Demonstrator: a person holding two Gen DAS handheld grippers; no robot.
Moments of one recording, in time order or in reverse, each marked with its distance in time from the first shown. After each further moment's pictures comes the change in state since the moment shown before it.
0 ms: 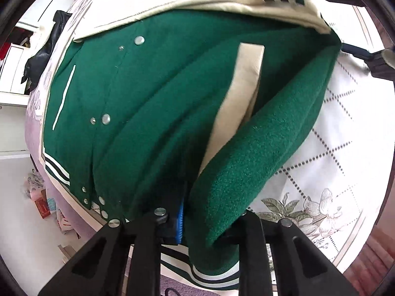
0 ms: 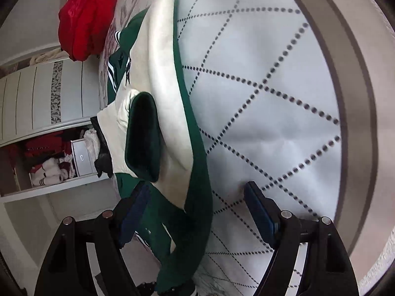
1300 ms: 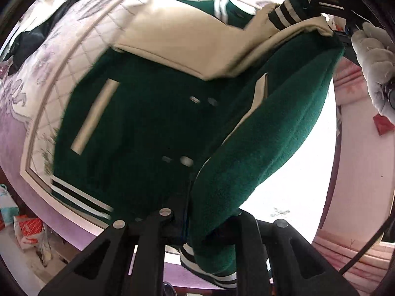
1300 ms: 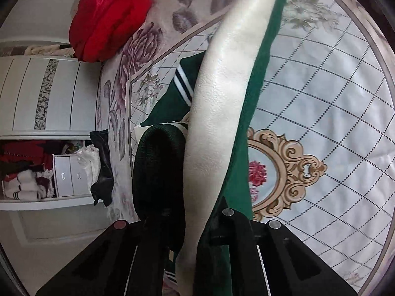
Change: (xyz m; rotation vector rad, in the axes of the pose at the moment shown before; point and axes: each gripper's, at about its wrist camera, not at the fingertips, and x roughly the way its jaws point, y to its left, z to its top) left arm -0.067 0.237 0.032 -0.100 -0.131 -0.433; right arm 0.152 0.392 -0.024 -0.122 -0.183 -0.275
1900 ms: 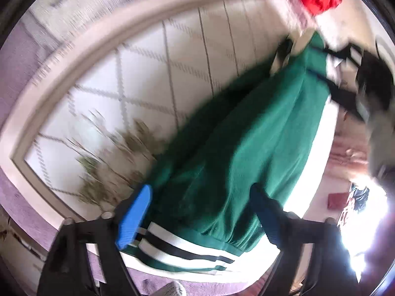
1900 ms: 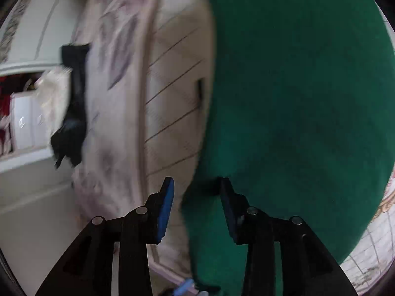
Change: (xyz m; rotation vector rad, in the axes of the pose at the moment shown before) left arm 0.056 0.298 0.039 -0.463 0.062 -0.349; right arm 0.270 0.217 -0.110 -0.200 0.333 -0.137
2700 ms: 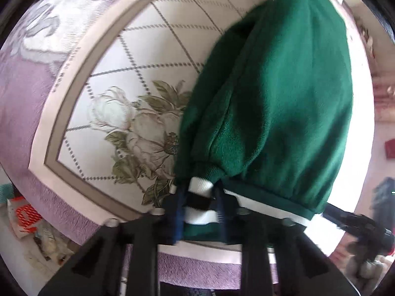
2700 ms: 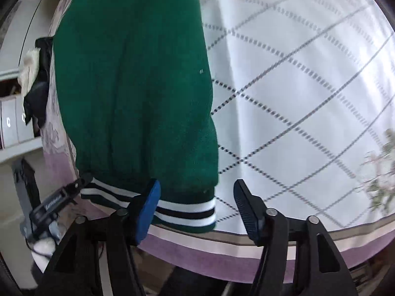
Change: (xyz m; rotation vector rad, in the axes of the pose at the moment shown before) left arm 0.027 -0.031 -0.058 0.267 0.051 0.322; right arm 0.022 -0.211 -0.315 0.265 -0.001 0.006
